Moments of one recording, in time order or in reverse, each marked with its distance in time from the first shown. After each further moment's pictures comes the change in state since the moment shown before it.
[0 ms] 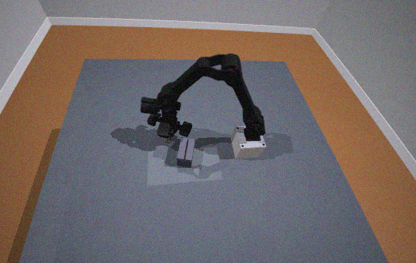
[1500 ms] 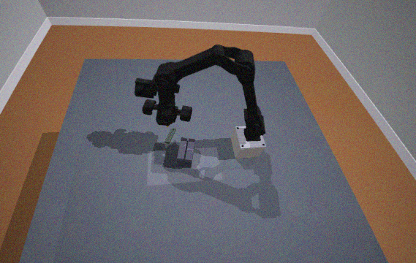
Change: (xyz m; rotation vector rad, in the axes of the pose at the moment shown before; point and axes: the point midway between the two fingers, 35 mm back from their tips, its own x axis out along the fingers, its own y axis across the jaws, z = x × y) arm -0.093 -0.004 0.001 -0.167 -0.001 -0.001
